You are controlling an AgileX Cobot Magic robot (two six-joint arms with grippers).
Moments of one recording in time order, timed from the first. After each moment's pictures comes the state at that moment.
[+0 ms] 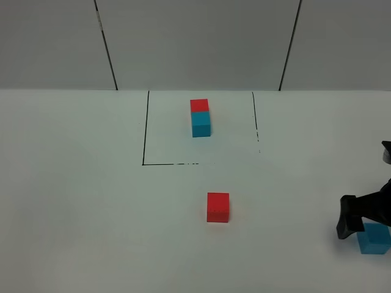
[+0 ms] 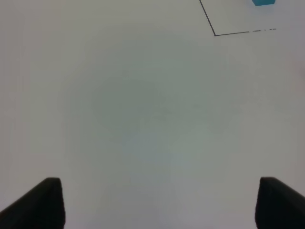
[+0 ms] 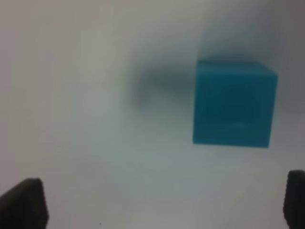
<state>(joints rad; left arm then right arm) 0.02 -0.01 -0.51 -0.16 1.07 0.13 0.01 1.59 -0.88 0.16 0.83 -0.04</state>
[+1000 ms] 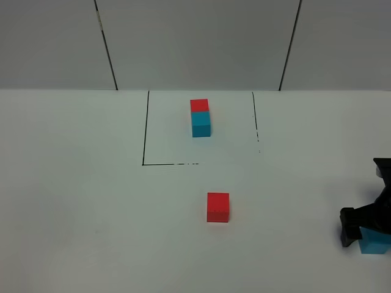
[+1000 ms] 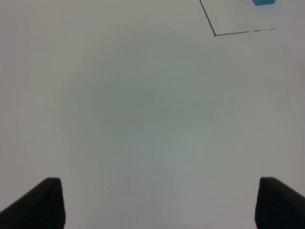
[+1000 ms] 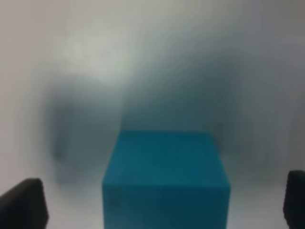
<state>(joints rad) 0.02 -0.01 -0.51 -0.16 1.07 0.13 -0.03 1.82 -0.89 0.04 0.65 -0.02</state>
